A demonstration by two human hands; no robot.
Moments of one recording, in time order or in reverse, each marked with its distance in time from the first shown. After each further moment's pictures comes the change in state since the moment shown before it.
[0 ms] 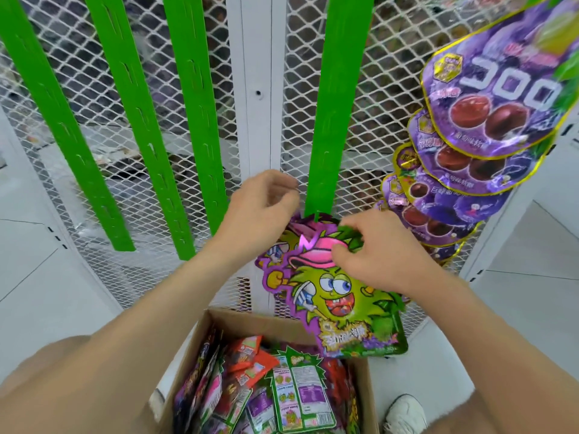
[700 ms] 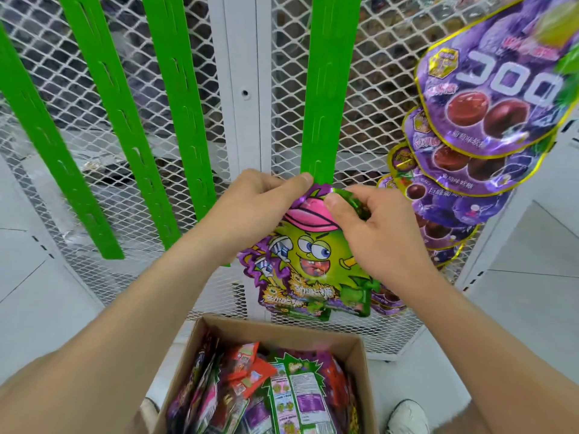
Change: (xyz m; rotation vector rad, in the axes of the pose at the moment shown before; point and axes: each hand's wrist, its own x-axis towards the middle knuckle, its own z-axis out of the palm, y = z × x) left_hand 0.001 0.034 -0.013 -0.068 -0.253 -0.170; right_hand 0.009 -0.017 -0.004 0.335 0.376 -0.041
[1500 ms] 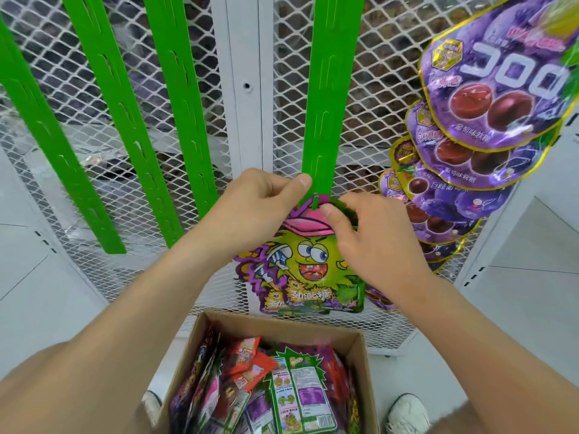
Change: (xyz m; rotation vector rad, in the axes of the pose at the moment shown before) left_hand -0.015 0.003 0.003 0.139 0.089 0.136; right_hand -0.006 0.011 0.011 -0.355 0.004 -0.148
